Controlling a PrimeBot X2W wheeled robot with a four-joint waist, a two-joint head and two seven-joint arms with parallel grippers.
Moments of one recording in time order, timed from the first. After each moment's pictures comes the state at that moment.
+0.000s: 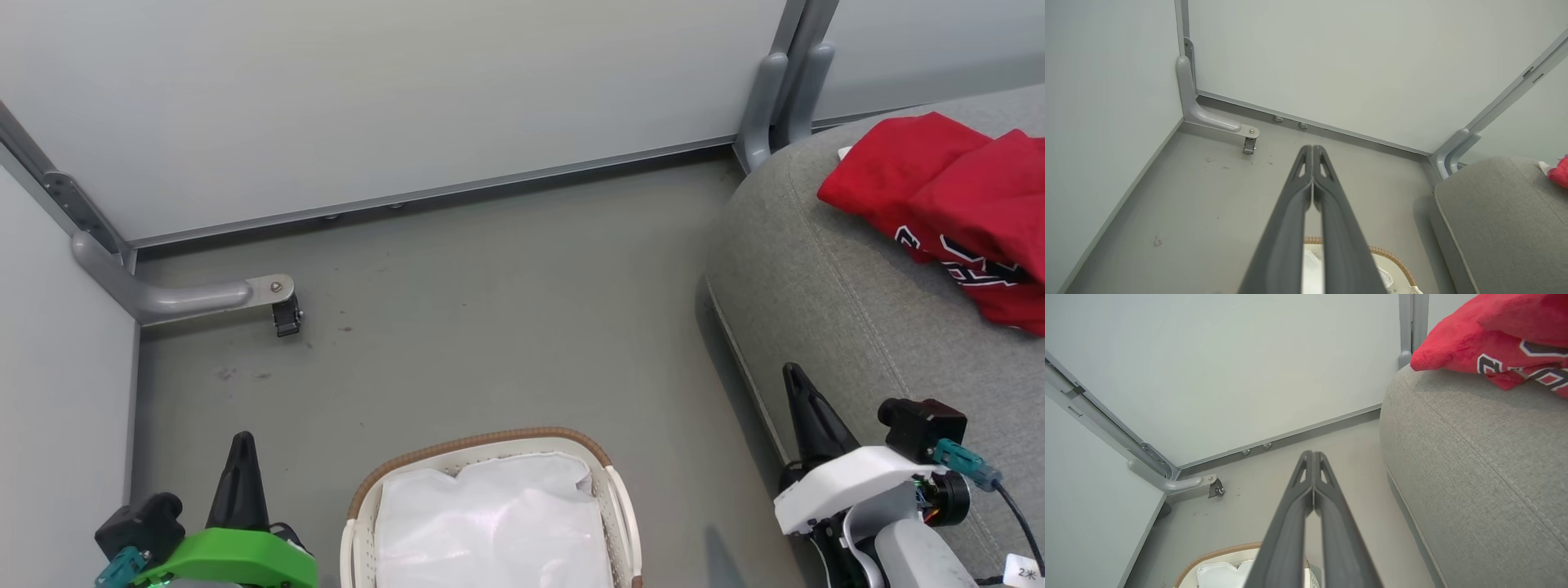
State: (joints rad) left arm -0.03 0.04 0.03 0.34 -0.45 -0.12 -0.21; right arm -0.16 -0.07 0.08 0.37 0.43 0.13 -0.21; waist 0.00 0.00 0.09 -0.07
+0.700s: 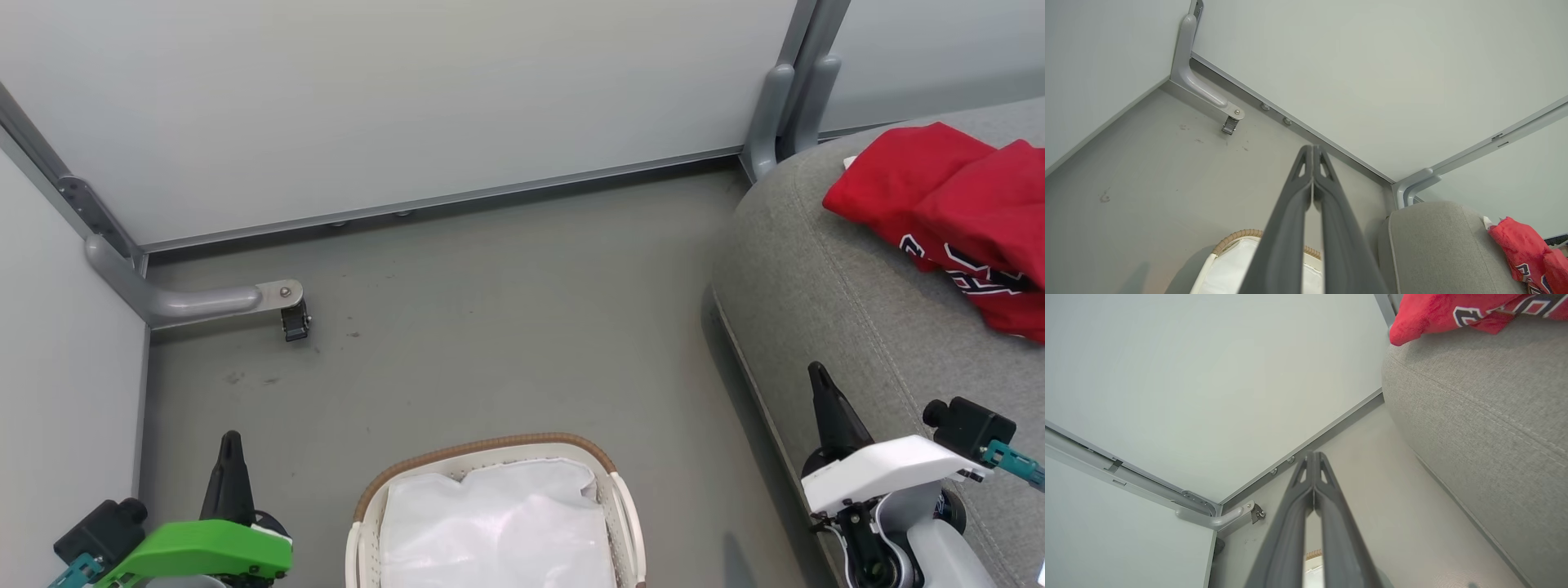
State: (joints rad) left arm -0.04 0.04 0.05 0.32 -0.77 -0.12 -0.12; right arm -0.15 -0.07 0.03 0.33 0.76 0.13 -0.13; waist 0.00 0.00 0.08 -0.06
